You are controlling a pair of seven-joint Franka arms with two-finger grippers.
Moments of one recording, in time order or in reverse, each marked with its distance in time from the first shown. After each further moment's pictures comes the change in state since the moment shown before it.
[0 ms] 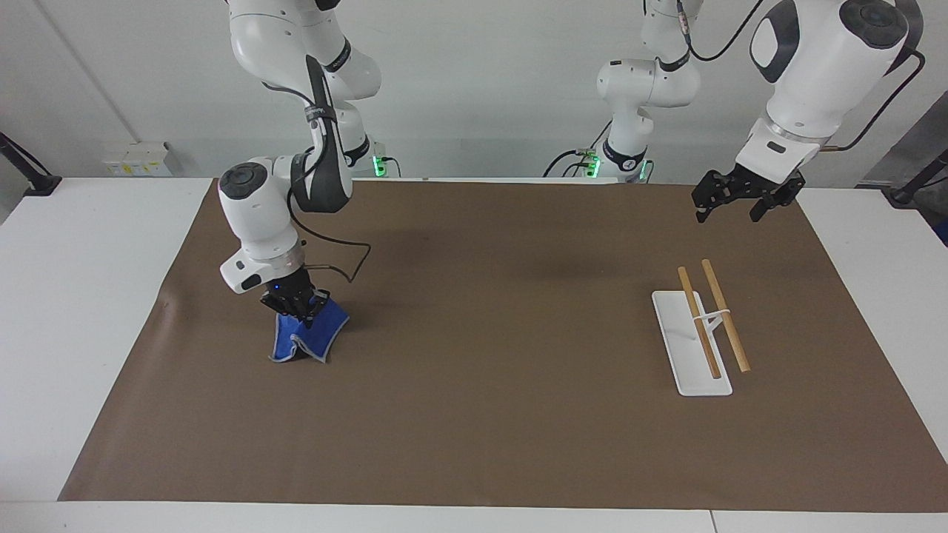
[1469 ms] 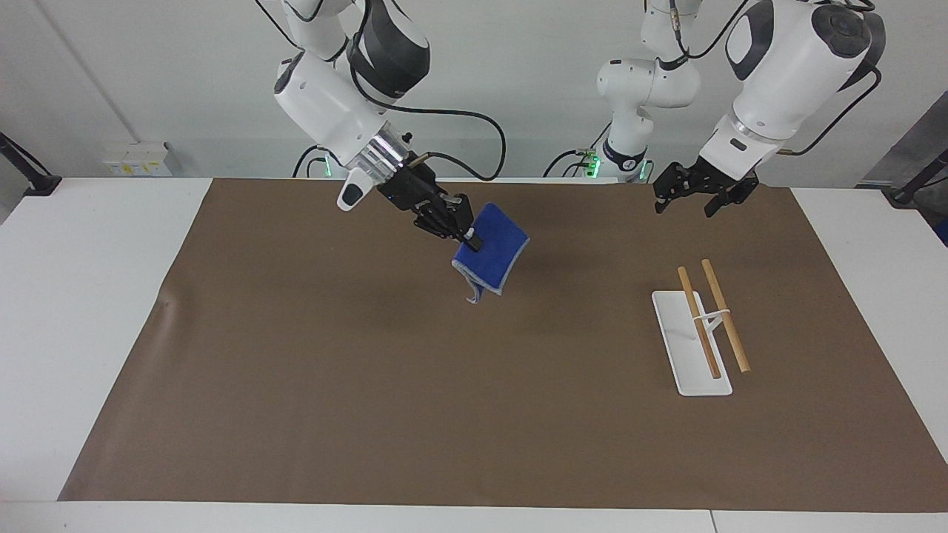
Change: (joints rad) left arm -0.044 -0.041 -0.013 -0.083 -0.182 -0.001 -0.088; right arm 0.055 -0.043 0.238 0.203 0.639 0.007 0.399
